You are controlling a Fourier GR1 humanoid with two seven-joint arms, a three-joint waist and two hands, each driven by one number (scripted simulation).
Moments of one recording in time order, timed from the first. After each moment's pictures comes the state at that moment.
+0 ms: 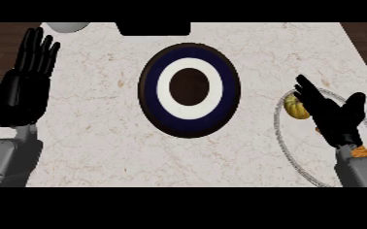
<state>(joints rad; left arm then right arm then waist) -0.27 0.42 0.00 -1.50 0.39 0.12 -0.18 -0.15 -0.47 0.11 -1.35 -0.33 0.03 0.14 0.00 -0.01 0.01</state>
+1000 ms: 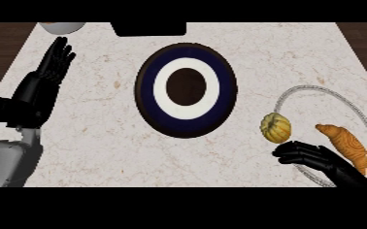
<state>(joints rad) -0.25 0.48 -0.10 -1.52 0.26 0.12 -0.02 0.10 -0.68 0.34 -1.49 0.12 0.15 -0.82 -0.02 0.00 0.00</state>
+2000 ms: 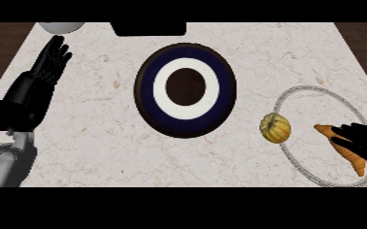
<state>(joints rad) -0.24 0.48 -0.08 -1.61 0.24 0.11 0.07 0.28 -1.11 0.11 -1.82 0.50 0.12 -0.42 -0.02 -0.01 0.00</state>
